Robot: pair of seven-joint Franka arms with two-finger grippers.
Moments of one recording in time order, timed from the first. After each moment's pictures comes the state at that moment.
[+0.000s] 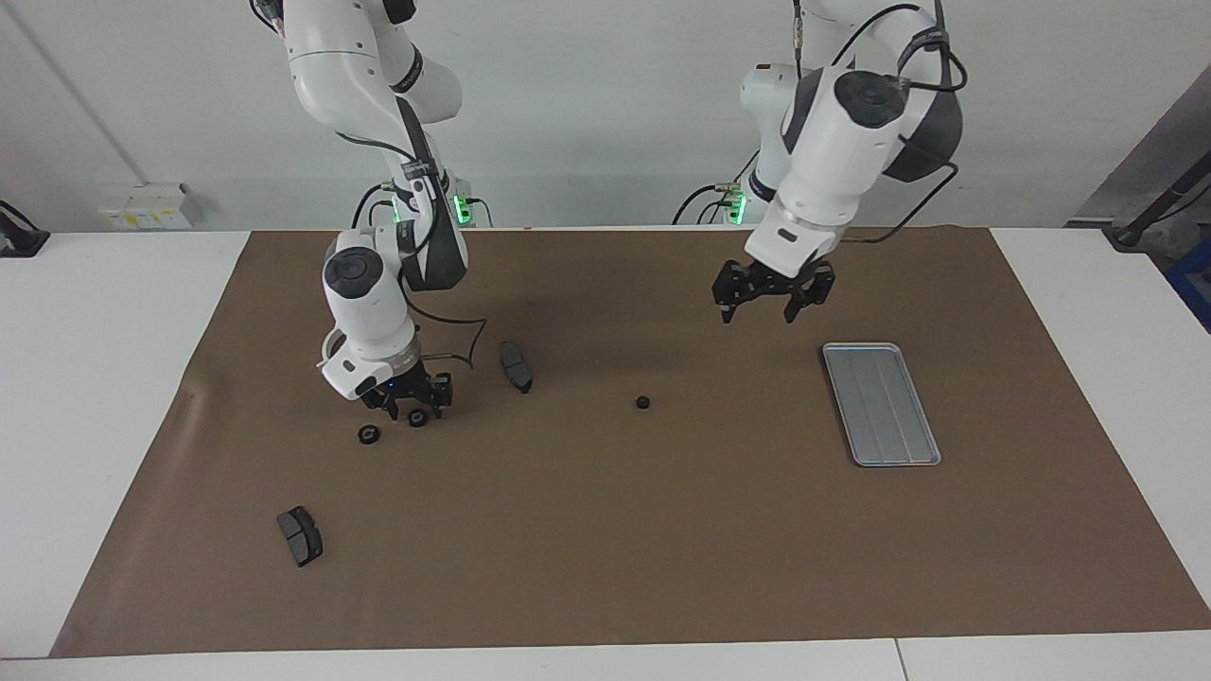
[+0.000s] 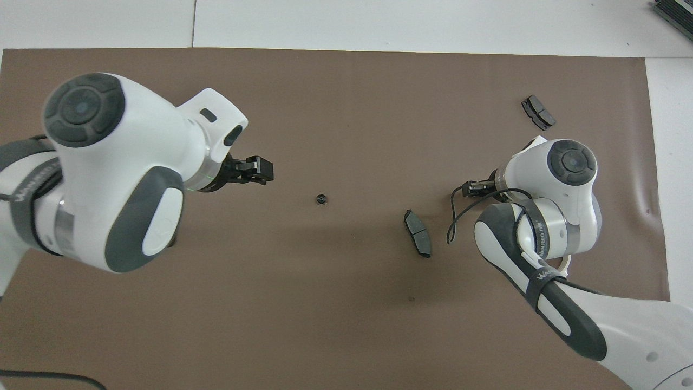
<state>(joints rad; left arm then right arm) -0.48 0.13 0.03 -1.73 -0.09 1.91 -0.42 0.12 0.28 0.01 -2.10 -0.04 2.41 0.15</state>
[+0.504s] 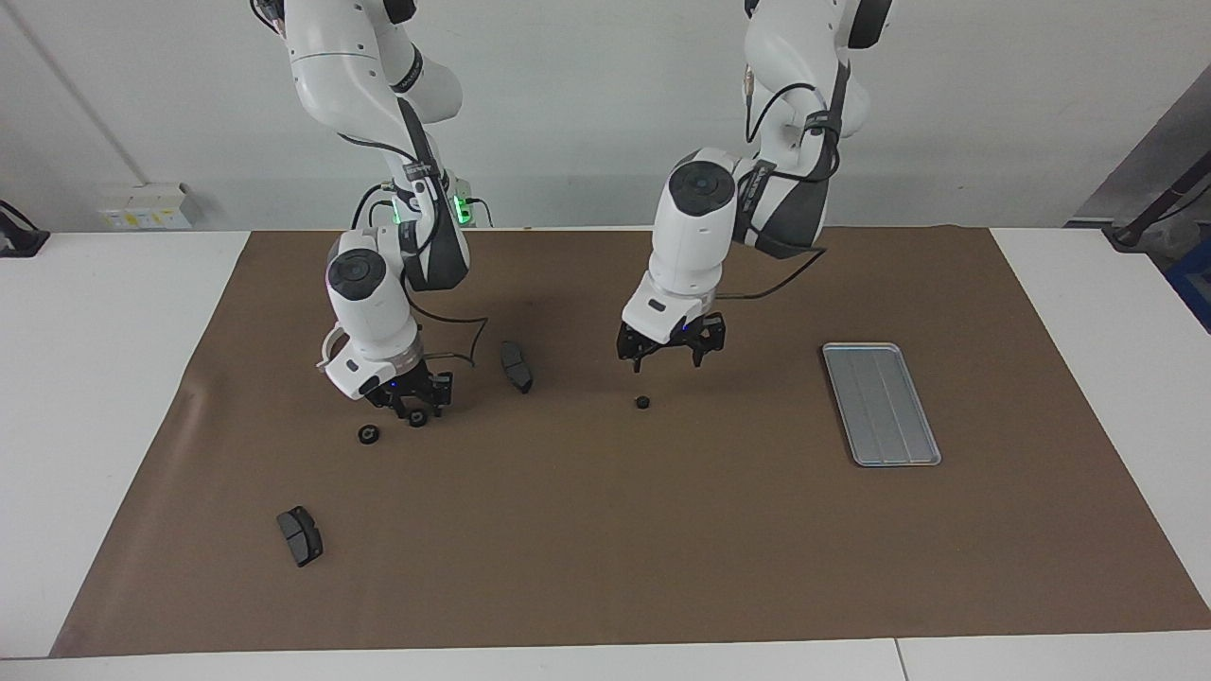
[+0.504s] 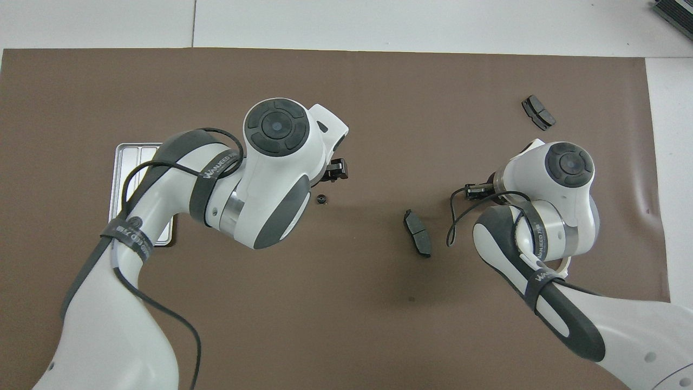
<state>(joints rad) -0.63 0.41 0.03 -1.58 -0.02 2.07 -0.62 0.12 0.28 0.01 -2.11 -0.04 2.41 0.15</state>
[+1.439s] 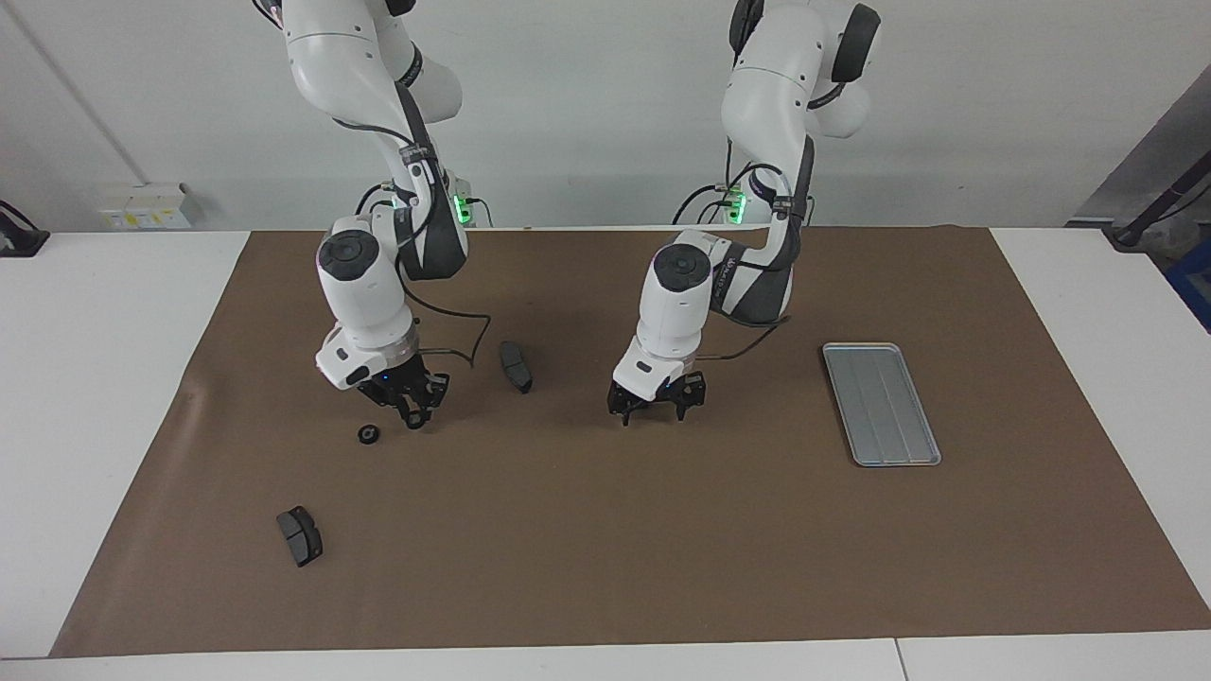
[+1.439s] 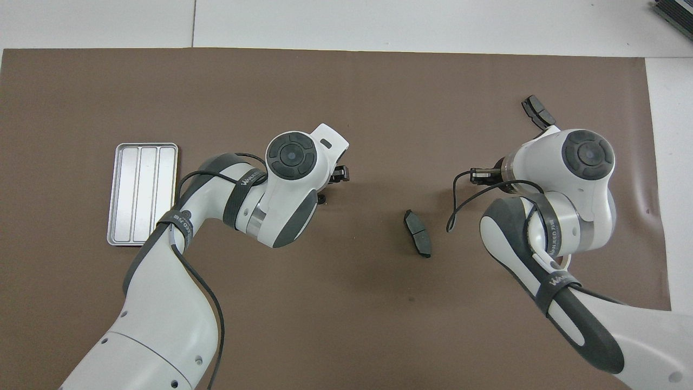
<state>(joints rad) -0.63 0.51 0.04 -1.71 -0.01 2.32 -0.62 0.12 0.23 0.01 -2.03 -0.04 2.35 0.24</state>
